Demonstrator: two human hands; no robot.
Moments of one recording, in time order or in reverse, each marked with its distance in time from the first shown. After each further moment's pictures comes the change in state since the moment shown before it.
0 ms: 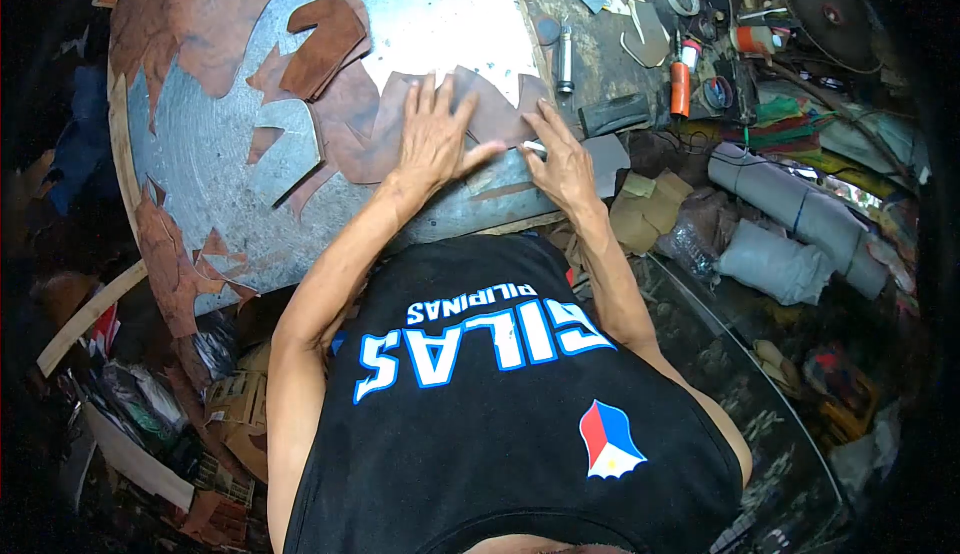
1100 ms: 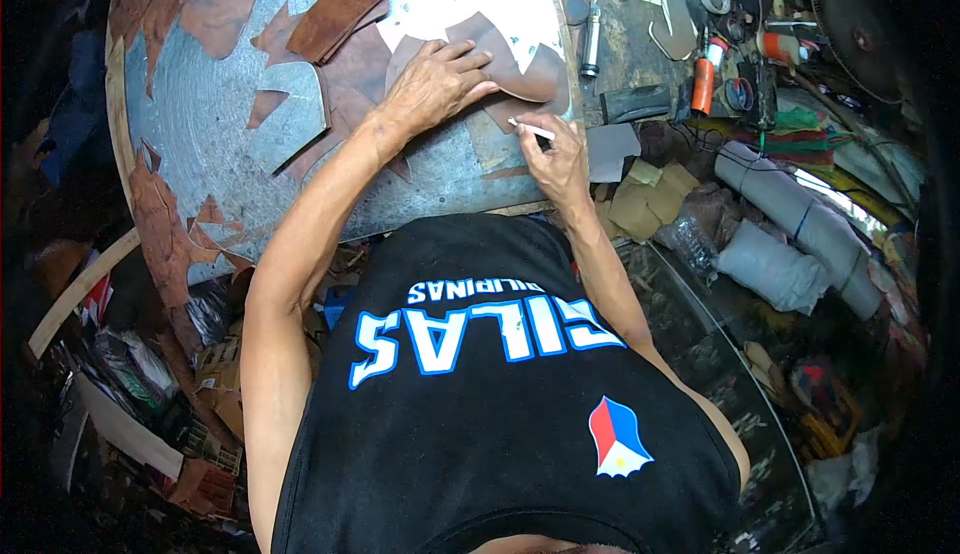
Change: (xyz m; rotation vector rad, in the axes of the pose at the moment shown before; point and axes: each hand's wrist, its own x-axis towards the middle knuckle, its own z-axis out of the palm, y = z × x) left_hand 0.017 -0.050 -0.006 -0.018 -0.141 0.214; right_hand -0.006 -0.026 0.020 0.304 0.111 -0.033
